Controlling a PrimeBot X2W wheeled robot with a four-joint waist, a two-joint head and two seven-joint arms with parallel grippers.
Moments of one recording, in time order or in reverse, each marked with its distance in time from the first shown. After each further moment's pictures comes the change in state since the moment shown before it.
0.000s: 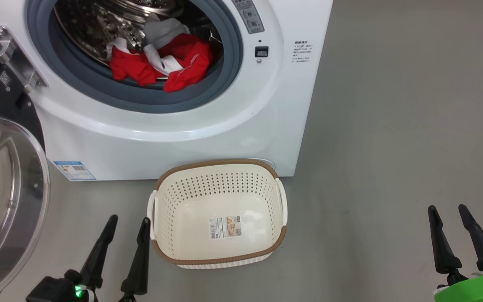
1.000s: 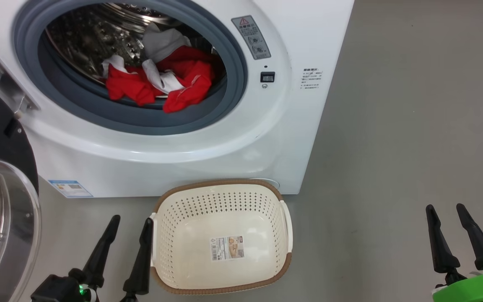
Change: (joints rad) left arm -0.009 0.006 -0.010 0.014 0.019 0.000 0.000; right arm -0.003 0.000 0.007 -0.002 0.000 0.000 0.000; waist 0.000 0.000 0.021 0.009
